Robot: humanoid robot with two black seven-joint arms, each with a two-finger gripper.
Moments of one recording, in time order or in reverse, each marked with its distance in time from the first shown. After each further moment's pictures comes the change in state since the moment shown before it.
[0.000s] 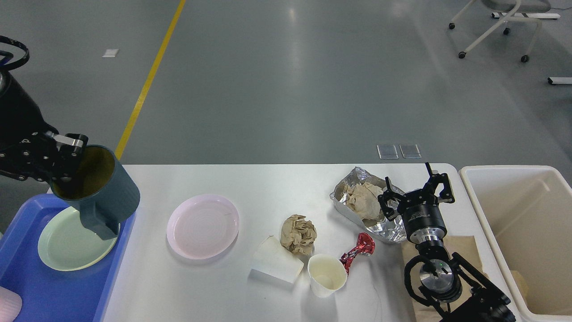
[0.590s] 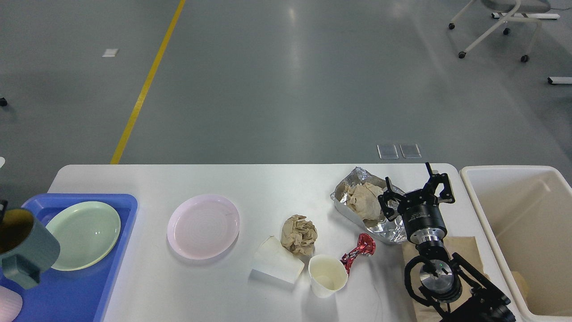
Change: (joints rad) left arm 0.678 0.489 -0.292 0.362 0.403 0.043 0.046; right arm 0.000 0.000 0.000 0.000 0.001 0.000 0.000
